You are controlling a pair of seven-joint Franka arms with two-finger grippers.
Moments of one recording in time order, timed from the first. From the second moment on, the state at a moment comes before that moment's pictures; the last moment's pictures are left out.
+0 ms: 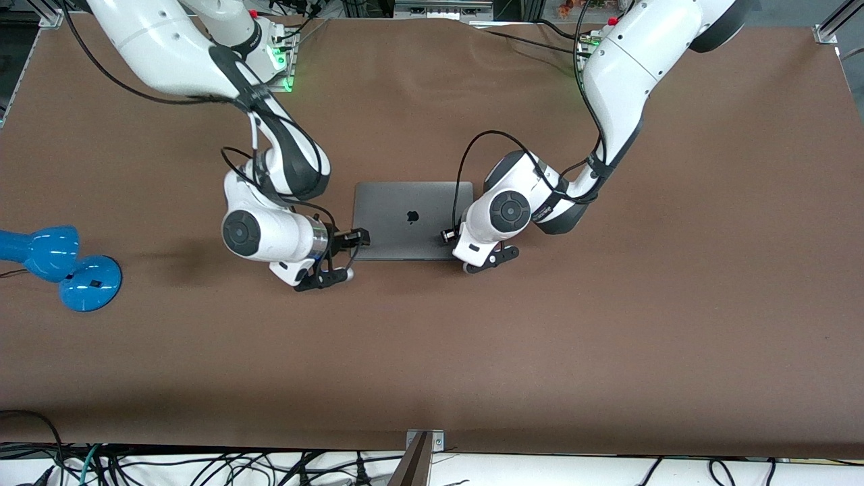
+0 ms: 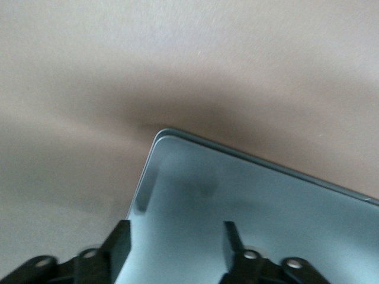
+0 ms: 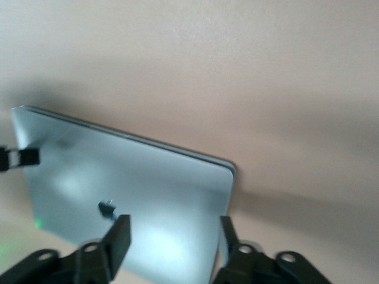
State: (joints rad) left arm -0.29 0.80 -0.41 -1.56 -0.02 2.23 -0.99; right arm 0.12 0.60 0.35 -1.62 0.19 2.09 0.13
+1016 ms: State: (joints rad) left arm -0.18 0.49 -0.41 -1.51 -0.01 1.88 -0.87; right arm 0.07 0.14 0.24 -1.62 0.06 1.65 0.31
